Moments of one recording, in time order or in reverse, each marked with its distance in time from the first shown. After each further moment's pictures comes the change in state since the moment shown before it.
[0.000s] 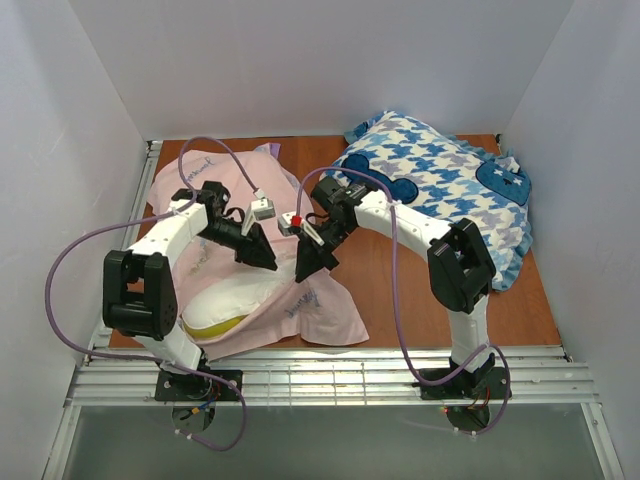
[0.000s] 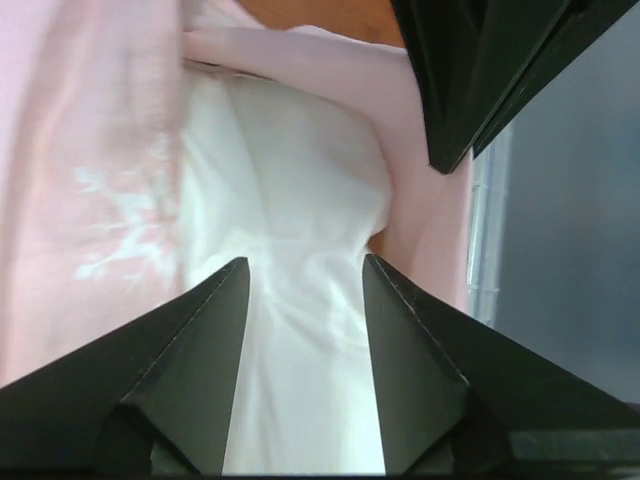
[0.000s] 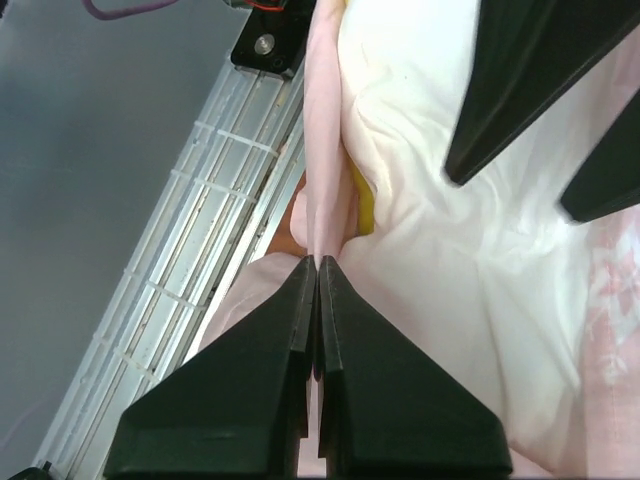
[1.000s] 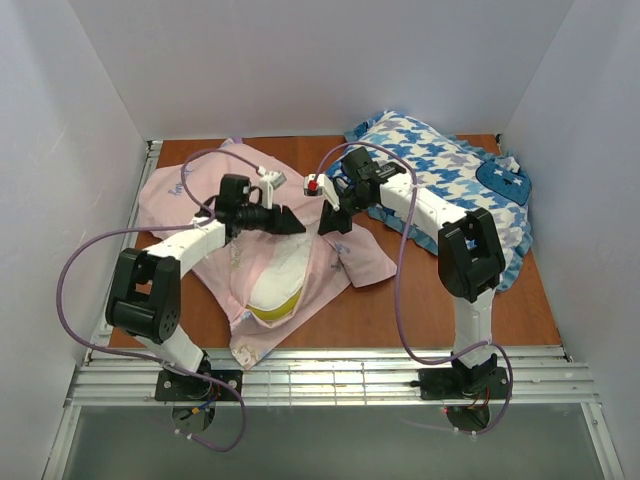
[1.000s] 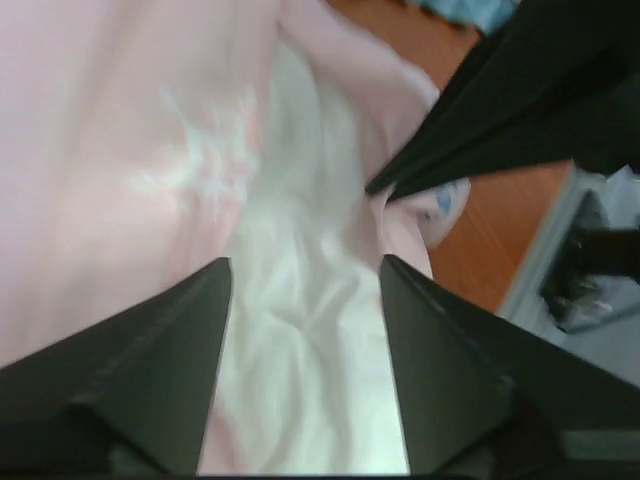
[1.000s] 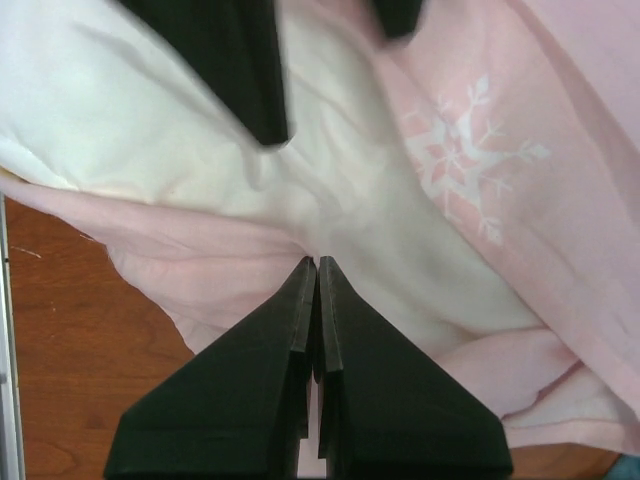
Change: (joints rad) left arm -0.134 -0.009 -0.218 1.041 -0.262 -1.185; right arm -0.198 0.028 0.019 0.261 0.347 0.237
